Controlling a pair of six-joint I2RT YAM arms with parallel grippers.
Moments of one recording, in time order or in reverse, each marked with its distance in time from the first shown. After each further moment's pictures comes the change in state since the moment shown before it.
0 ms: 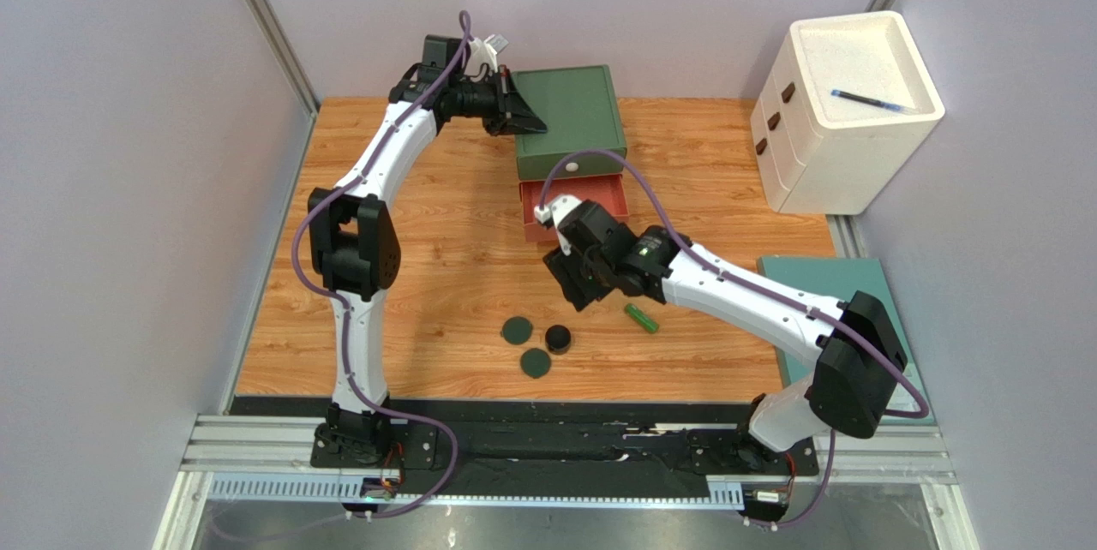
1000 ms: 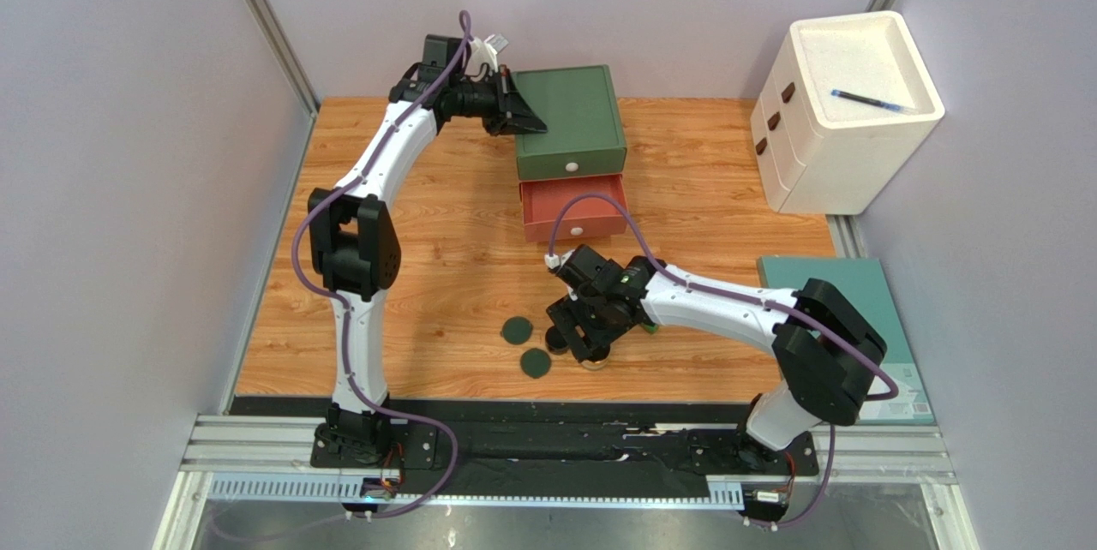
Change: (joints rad) left arm -0.002 0.000 0.008 -0.013 -0.012 0.000; right arm 0.071 0.072 -0.262 0.000 -0.149 0.207
